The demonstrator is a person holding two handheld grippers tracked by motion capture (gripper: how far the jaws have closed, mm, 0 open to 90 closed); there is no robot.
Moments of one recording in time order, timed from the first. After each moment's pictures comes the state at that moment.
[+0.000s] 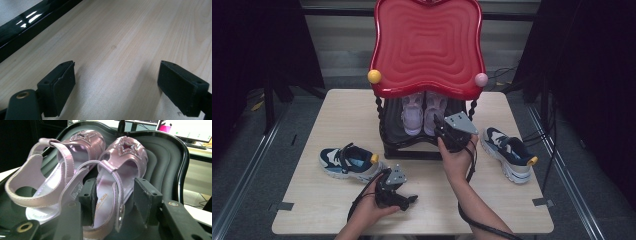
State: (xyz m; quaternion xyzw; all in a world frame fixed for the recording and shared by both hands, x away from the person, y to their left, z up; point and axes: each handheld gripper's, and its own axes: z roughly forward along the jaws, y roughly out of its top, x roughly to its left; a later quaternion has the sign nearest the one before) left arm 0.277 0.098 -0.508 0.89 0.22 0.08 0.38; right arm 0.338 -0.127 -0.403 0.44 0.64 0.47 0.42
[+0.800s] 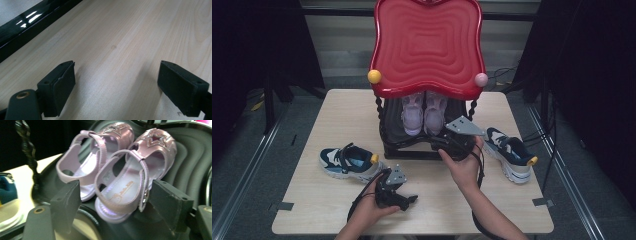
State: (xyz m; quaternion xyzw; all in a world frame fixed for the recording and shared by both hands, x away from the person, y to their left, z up) left arm 0.277 0.098 -0.508 0.89 0.22 0.08 0.38; right arm 0.318 -0.136 -0.396 0.40 0.70 0.49 0.33
